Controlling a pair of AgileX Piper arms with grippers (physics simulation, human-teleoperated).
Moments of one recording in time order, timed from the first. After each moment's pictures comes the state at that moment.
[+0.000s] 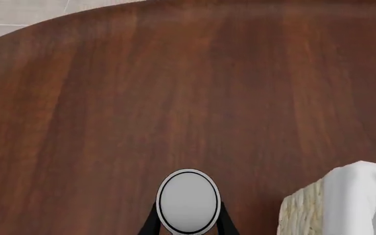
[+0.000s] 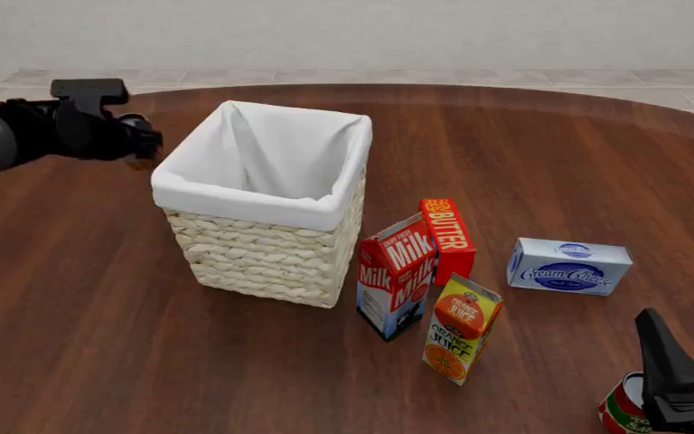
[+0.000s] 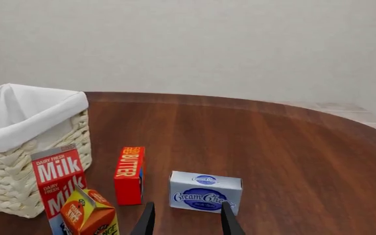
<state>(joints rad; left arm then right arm) 0.09 1.94 -1.48 0.25 0.02 0.01 0.01 0.00 0.00 -0.03</state>
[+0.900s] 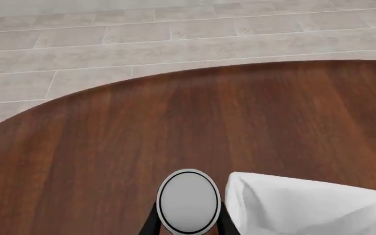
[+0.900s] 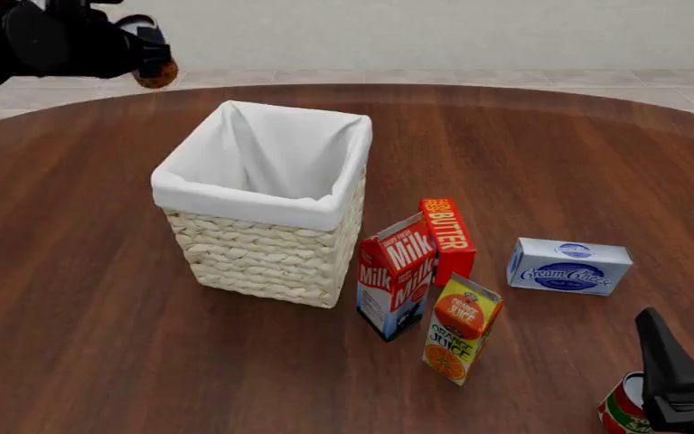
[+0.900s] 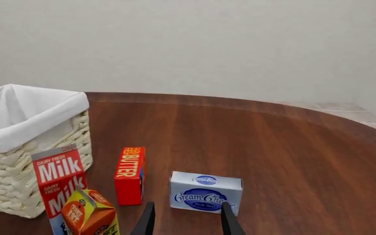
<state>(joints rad) -0.05 1.69 -1.57 0.38 0.03 0.01 0.01 0.00 0.00 -0.03</state>
